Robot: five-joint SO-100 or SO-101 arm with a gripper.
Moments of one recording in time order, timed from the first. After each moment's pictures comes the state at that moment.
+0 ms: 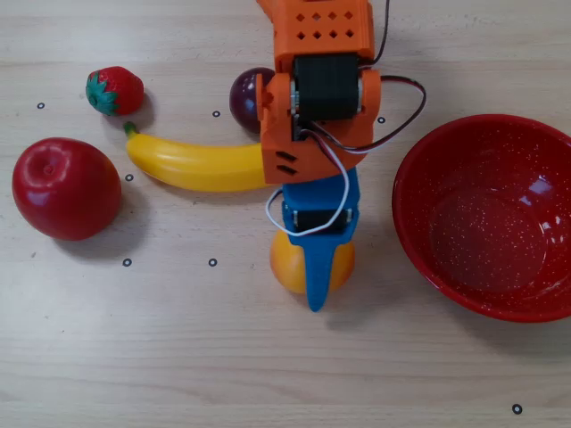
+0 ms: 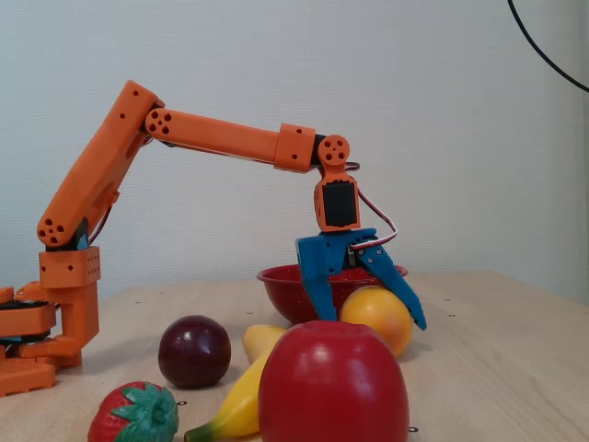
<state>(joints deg) -0.1 52.8 62.7 75.9 8.8</state>
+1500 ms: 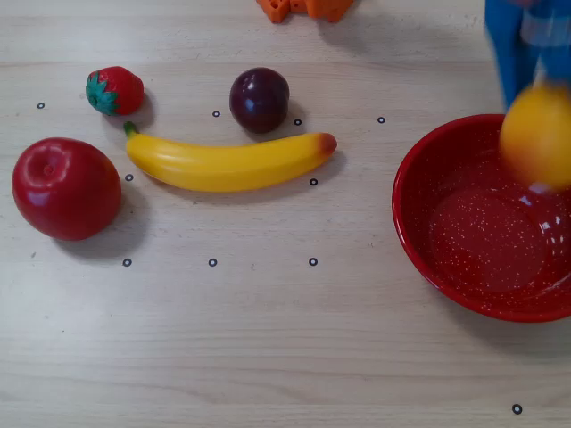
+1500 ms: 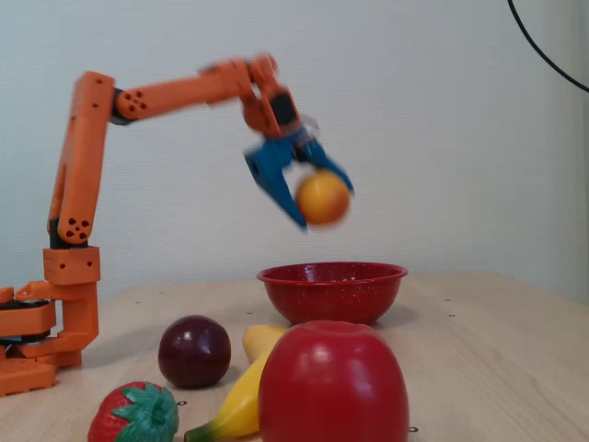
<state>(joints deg) 30.5 71.2 57.6 80.0 1.3</state>
